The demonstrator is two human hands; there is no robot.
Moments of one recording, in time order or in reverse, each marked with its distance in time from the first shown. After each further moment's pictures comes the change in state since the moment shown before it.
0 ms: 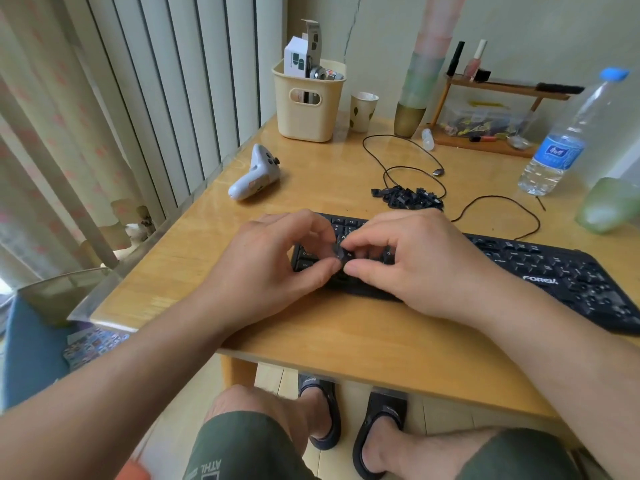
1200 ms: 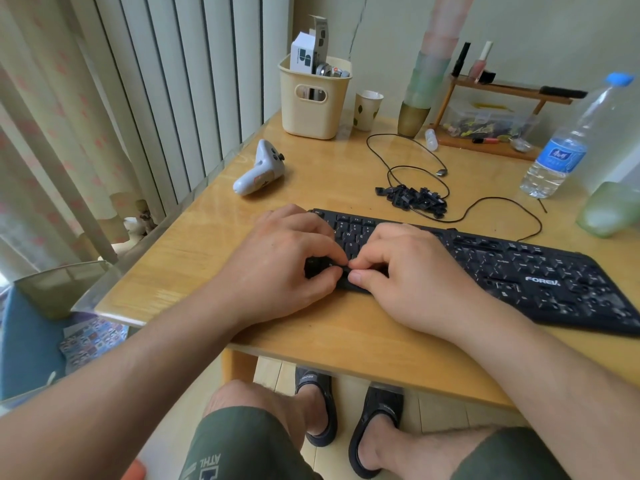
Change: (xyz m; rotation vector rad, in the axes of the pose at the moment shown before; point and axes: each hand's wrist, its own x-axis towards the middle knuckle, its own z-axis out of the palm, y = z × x) left_hand 0.003 -0.008 0.007 0.205 -0.168 0.039; right_hand -0.005 0.002 0.029 -0.010 -0.008 0.151
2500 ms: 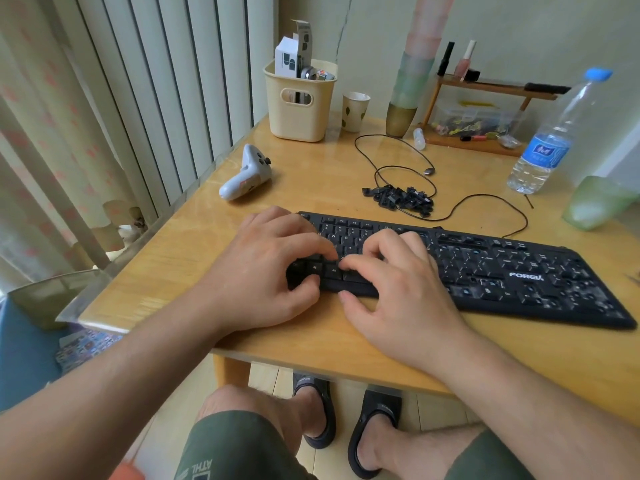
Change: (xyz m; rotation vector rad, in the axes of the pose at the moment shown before) left_hand -0.002 0.007 -0.007 0.044 -0.040 -0.002; right_hand -0.030 0.016 0.026 -0.182 0.246 -0.103
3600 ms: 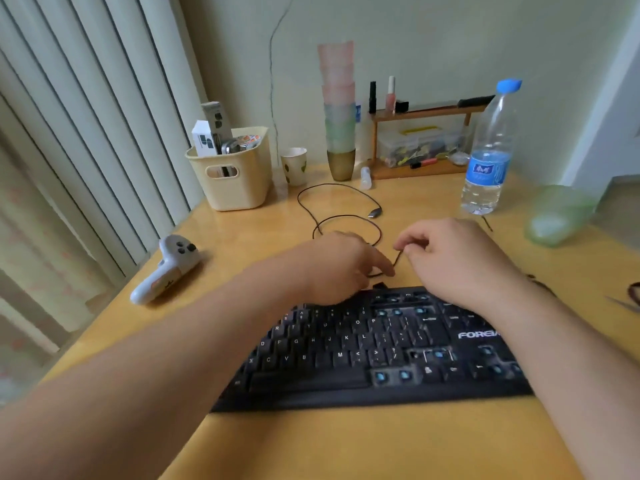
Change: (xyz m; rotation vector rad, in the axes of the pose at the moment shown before) left_hand 0.219 0.060 0.081 0.075 -0.563 0.082; right_hand 0.056 0.177 -0.072 0.097 -0.056 0.543
